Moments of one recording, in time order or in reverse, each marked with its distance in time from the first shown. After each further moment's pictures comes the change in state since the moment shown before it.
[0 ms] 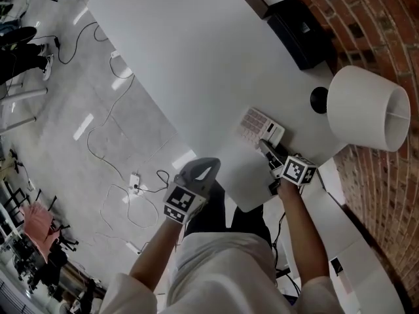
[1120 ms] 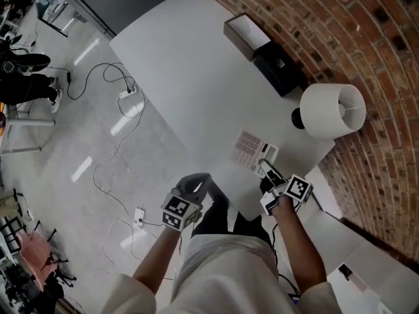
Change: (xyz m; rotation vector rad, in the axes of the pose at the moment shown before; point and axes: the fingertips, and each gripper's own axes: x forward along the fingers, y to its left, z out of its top) left arm -0.096 -0.006 0.026 0.065 -0.070 0.010; right arm -0.080 0.138 0.019 0.269 -0.252 0.211
